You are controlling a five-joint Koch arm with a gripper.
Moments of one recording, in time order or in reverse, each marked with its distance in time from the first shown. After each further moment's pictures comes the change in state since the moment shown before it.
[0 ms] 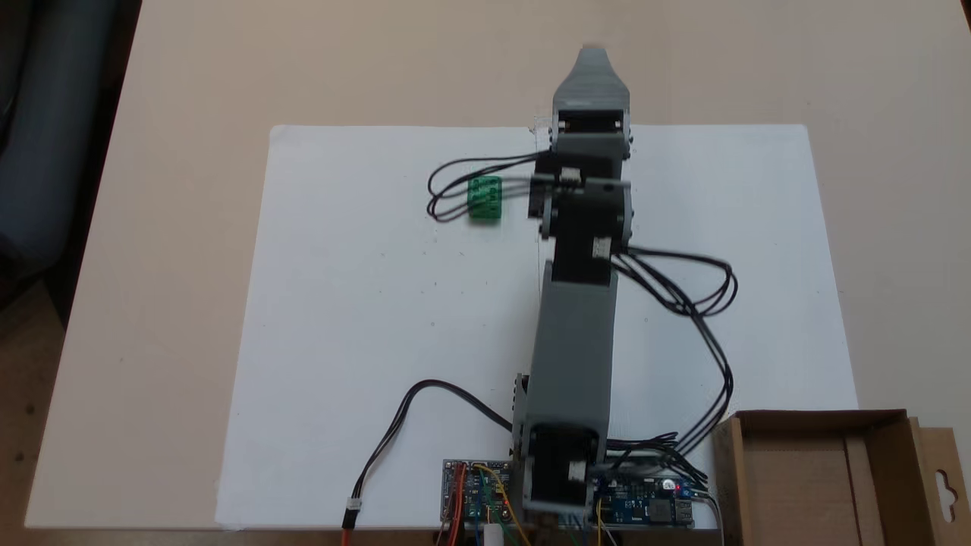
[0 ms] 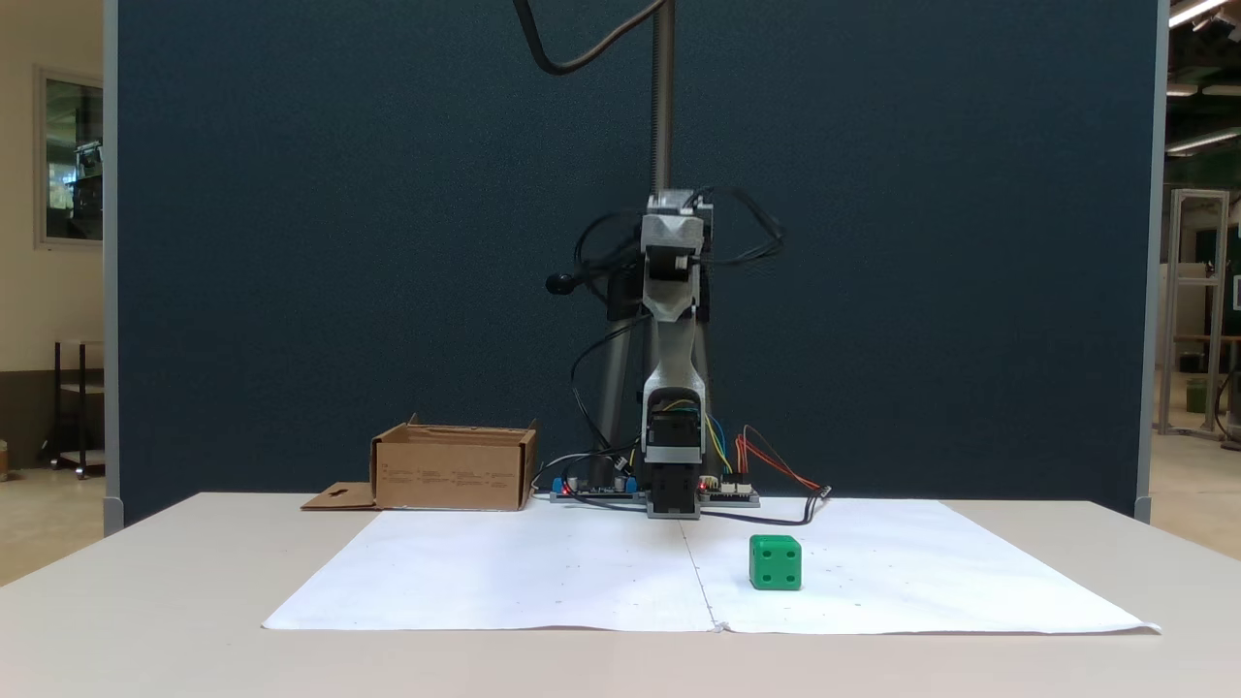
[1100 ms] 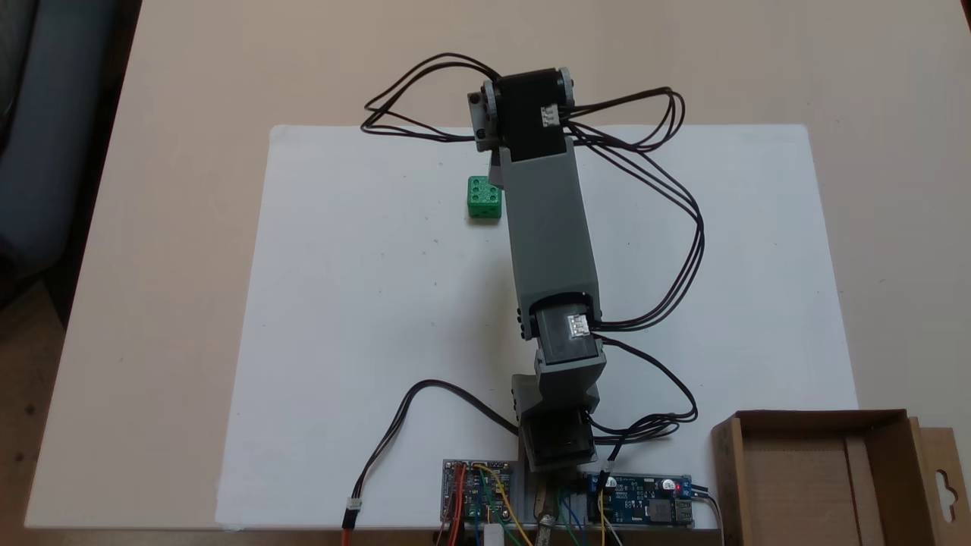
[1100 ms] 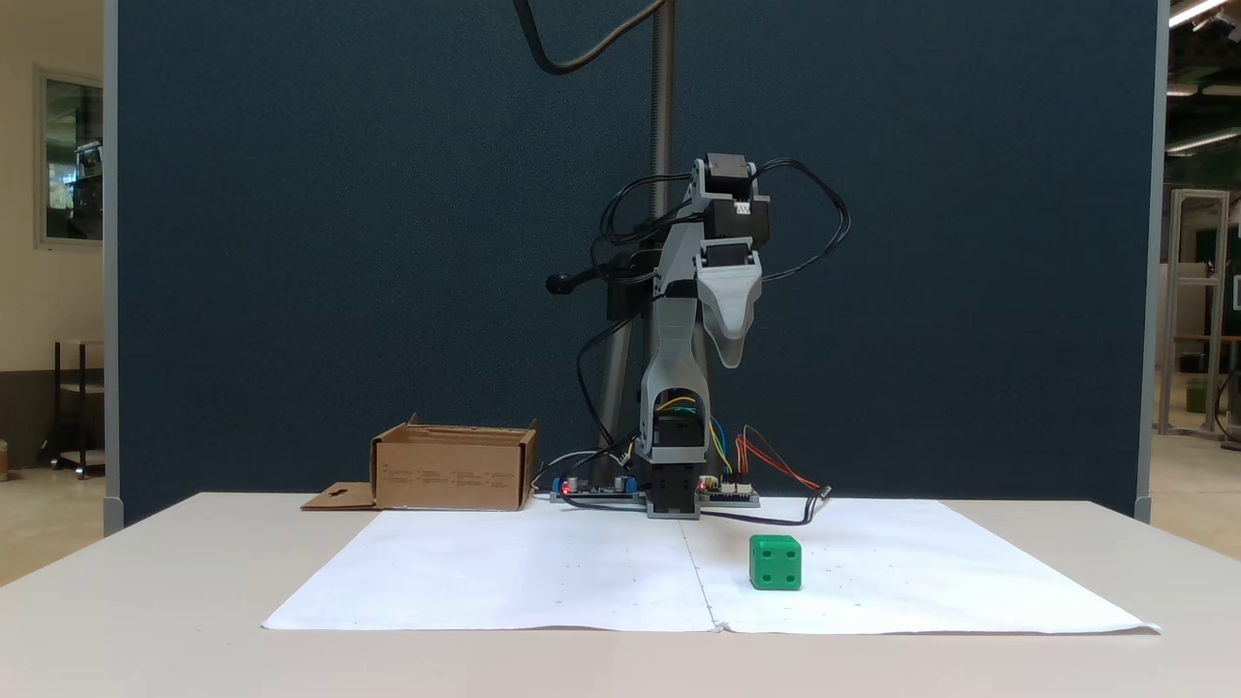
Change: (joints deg) arm -16.2 -27.8 -30.8 43.3 19.8
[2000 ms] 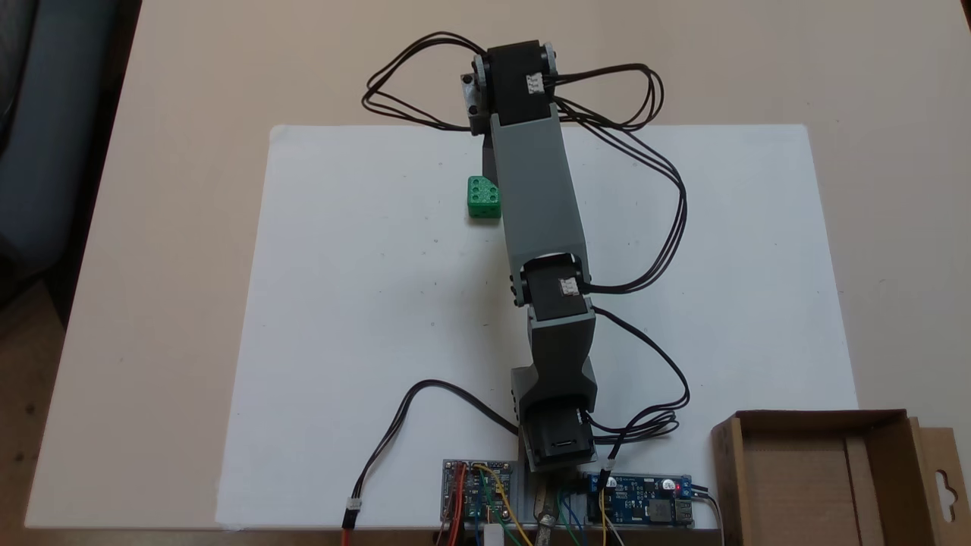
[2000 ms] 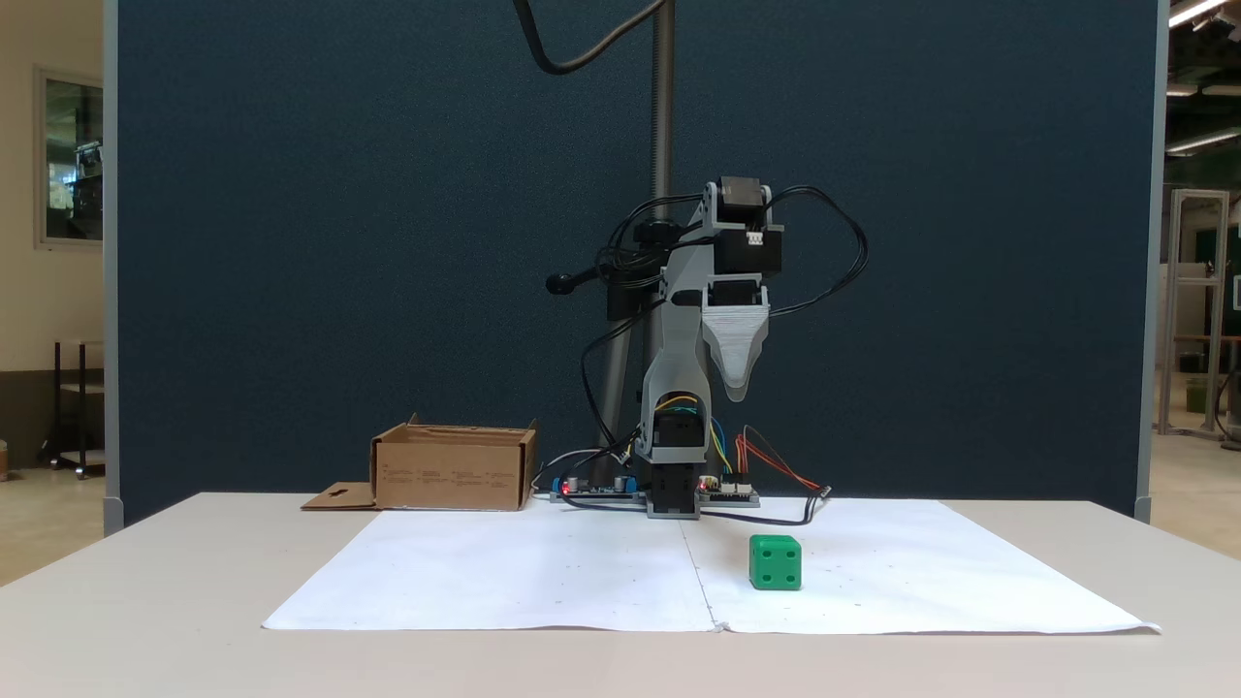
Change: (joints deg) arm 0.0 -9.0 -0.7 0.0 3.7
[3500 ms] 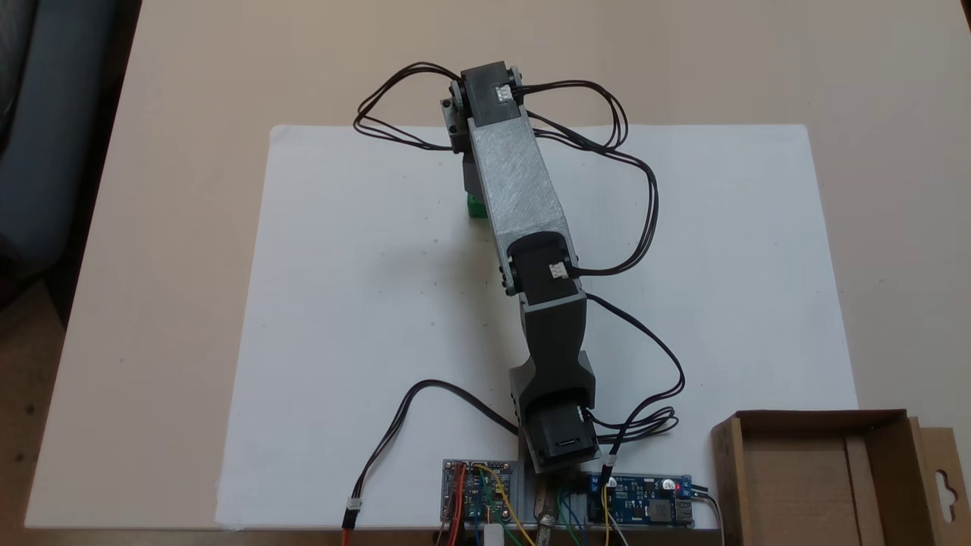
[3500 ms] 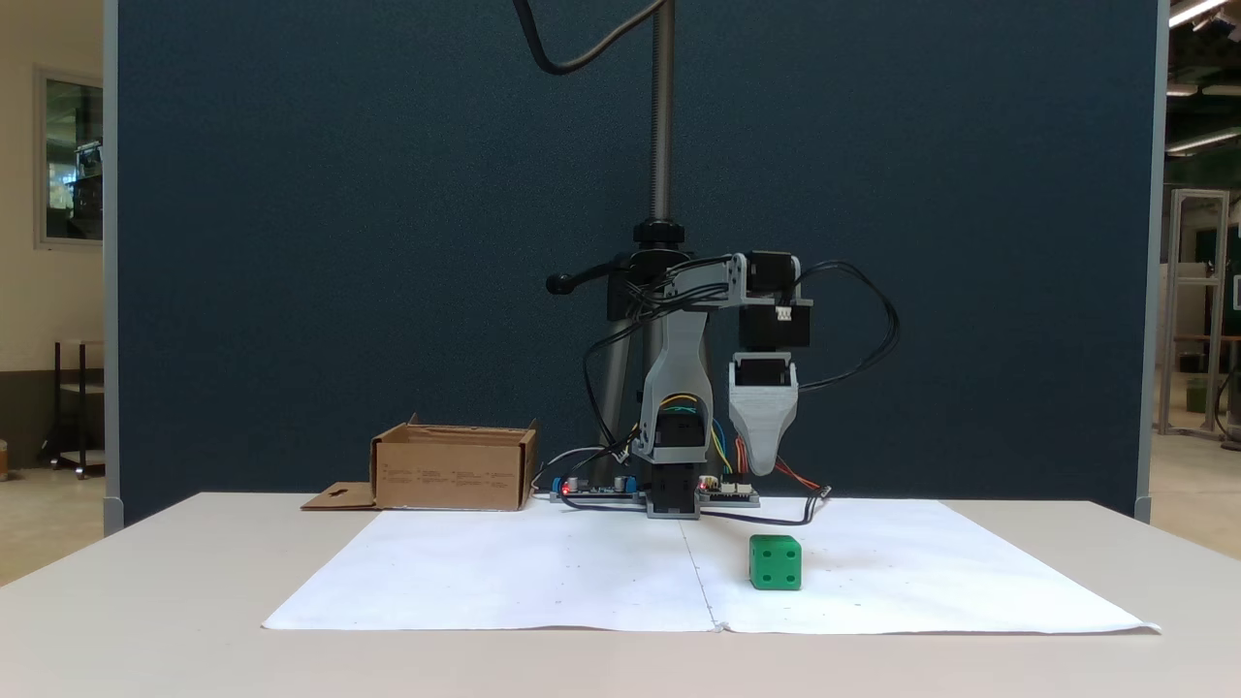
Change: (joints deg) arm -4.1 -4.0 17.8 -19.6 2.5
